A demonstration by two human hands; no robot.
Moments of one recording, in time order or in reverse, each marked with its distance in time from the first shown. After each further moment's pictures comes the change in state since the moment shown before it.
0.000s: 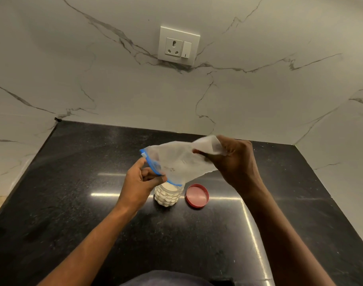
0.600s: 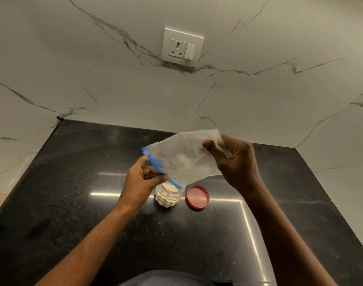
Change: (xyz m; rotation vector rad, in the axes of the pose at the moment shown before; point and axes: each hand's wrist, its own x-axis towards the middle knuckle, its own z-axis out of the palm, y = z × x) left_hand 0.000 0.007 0.000 0.024 0.022 0.019; right_hand 0.005 -0.003 0.002 0.080 0.070 0.045
